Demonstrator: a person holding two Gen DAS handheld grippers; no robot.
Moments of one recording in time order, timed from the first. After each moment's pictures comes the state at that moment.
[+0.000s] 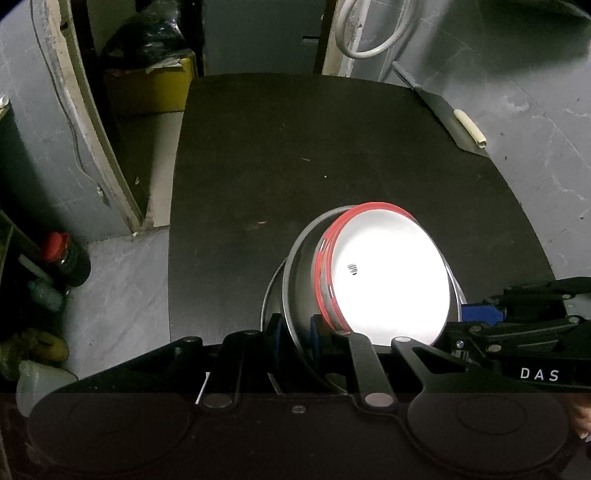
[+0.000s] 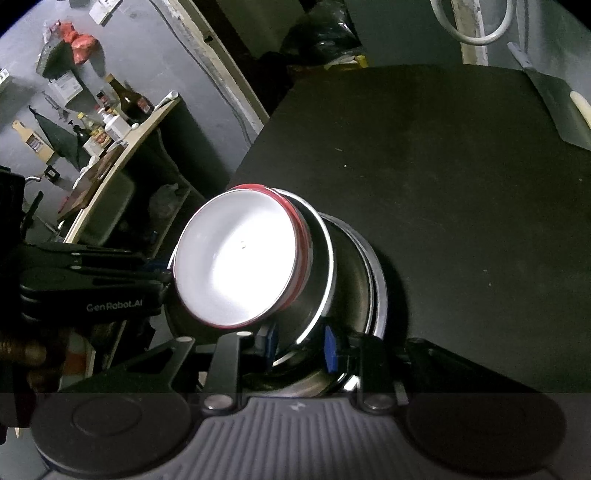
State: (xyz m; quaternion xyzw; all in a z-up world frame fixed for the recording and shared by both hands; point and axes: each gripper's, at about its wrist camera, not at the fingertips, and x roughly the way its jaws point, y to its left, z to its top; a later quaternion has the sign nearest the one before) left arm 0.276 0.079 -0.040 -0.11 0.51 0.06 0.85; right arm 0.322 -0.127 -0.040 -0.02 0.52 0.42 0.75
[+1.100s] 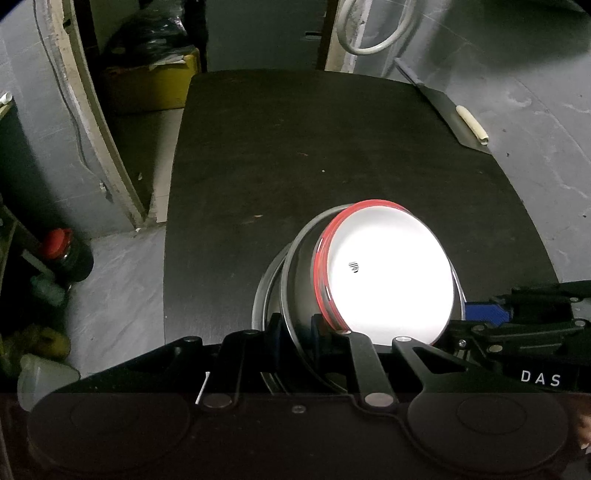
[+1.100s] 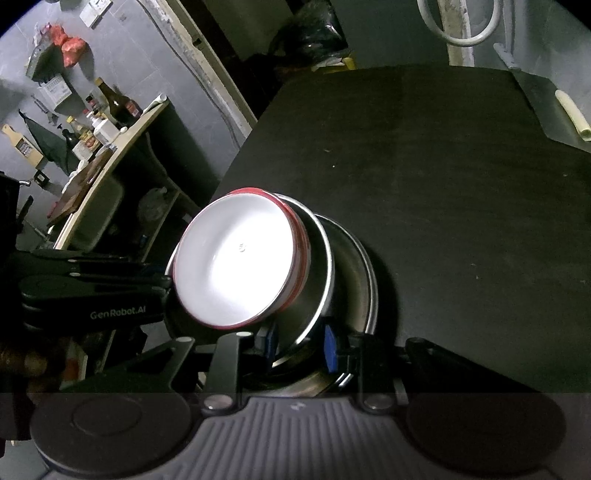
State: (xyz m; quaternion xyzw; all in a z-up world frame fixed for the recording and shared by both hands) left arm 0.276 0.077 -0.039 -0.12 0.51 0.07 0.85; right arm 0.315 -0.130 -0.040 -0.02 0.52 0.40 0.76
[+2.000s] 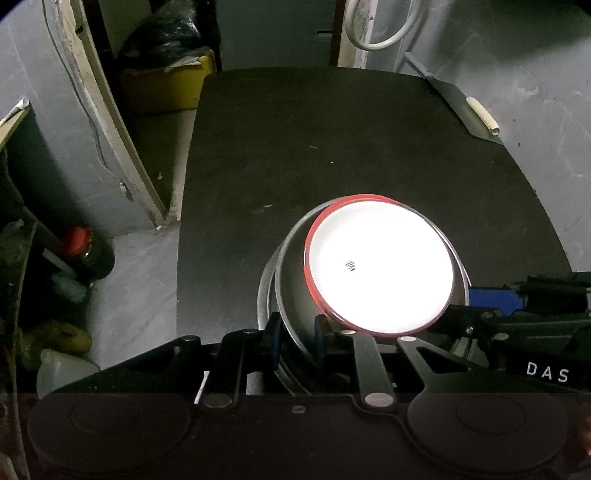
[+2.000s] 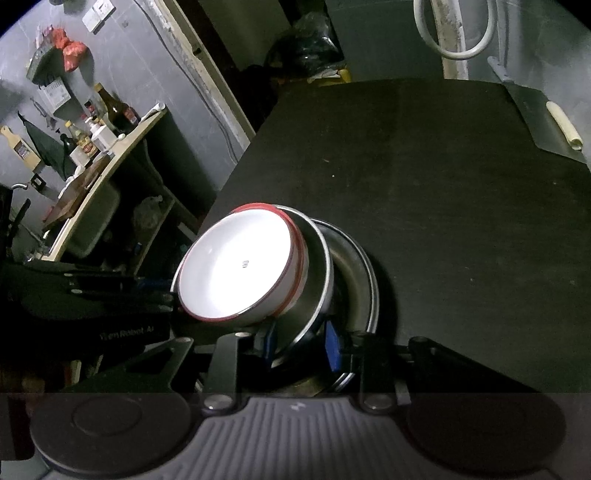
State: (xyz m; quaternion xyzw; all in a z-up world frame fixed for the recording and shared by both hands) left arm 0.273 0.063 -0.033 -0.09 0.52 0.10 0.84; right arm 0.303 -0.132 -0.035 -0.02 0.50 0.39 0.77
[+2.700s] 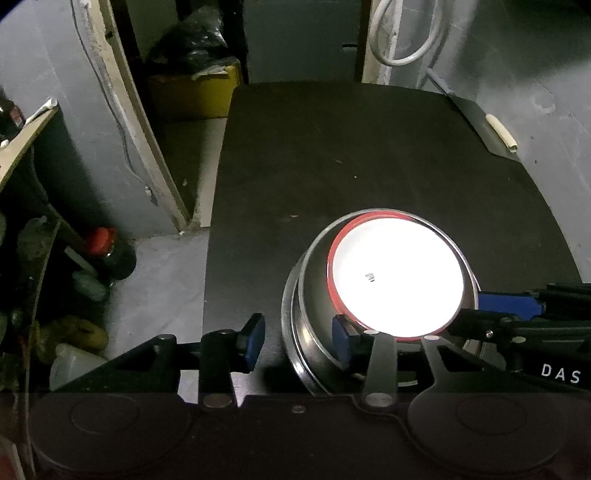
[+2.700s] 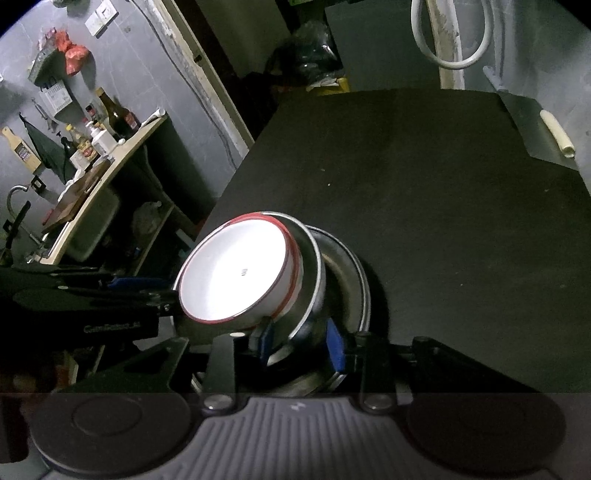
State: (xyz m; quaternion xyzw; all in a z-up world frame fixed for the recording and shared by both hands) left arm 0.260 0.061 -0.021 -0.09 0.50 0.14 0.85; right arm 0.302 -0.143 -0.028 -0.02 0.48 0.39 0.78
